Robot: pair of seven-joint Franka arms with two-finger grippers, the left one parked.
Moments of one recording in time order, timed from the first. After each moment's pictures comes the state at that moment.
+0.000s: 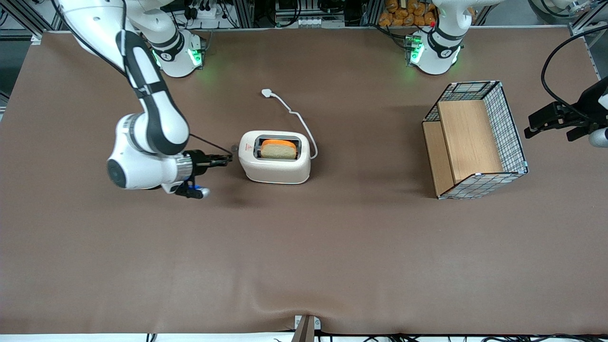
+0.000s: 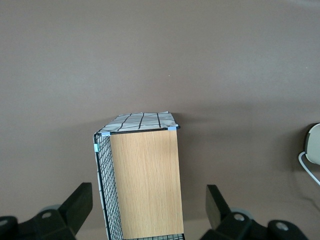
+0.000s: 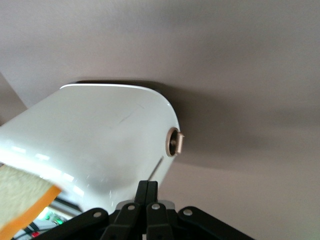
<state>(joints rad) 0.38 0.42 -0.17 -1.82 0.66 1.79 0.03</state>
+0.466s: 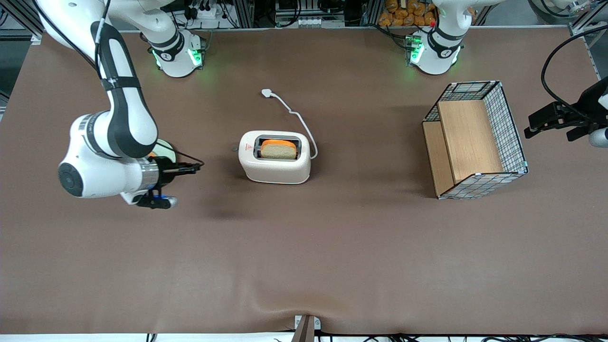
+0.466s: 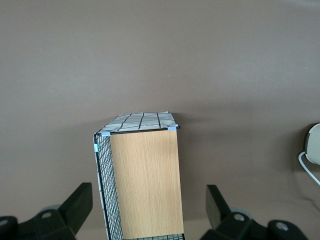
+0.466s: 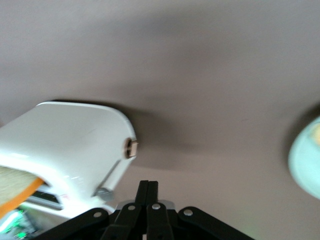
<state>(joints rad) 0.35 0.42 -0.24 -1.68 0.46 1.70 0.03</state>
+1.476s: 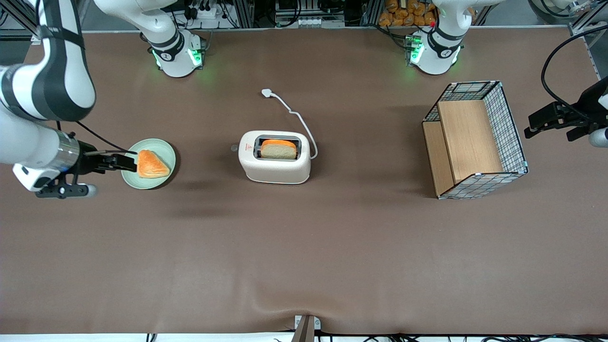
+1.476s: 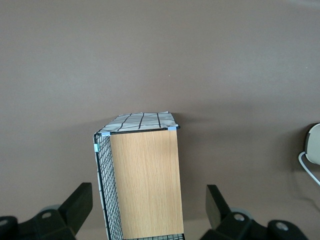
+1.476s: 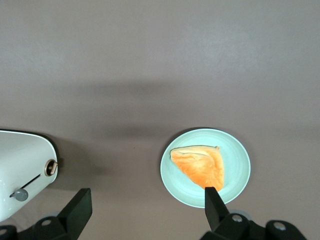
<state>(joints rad) 0.26 0.18 -0.28 -1.72 0.15 1.78 -0.07</state>
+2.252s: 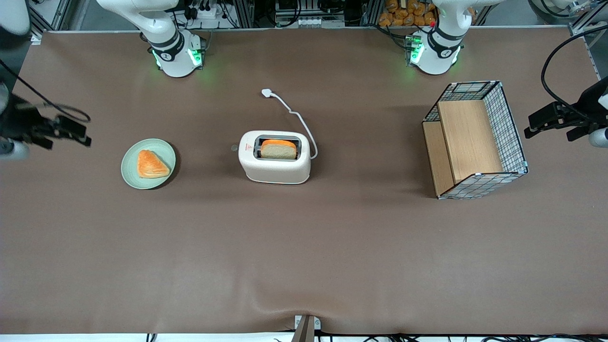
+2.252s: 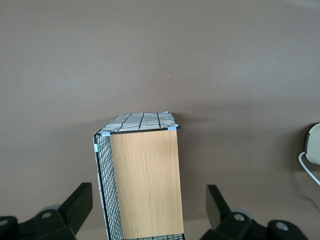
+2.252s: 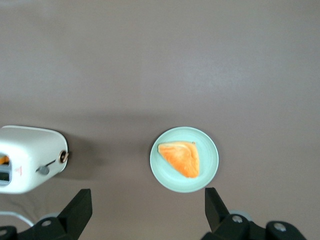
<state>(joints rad) 0.03 0.01 -0.06 -1.59 0.06 1.58 -0.07</state>
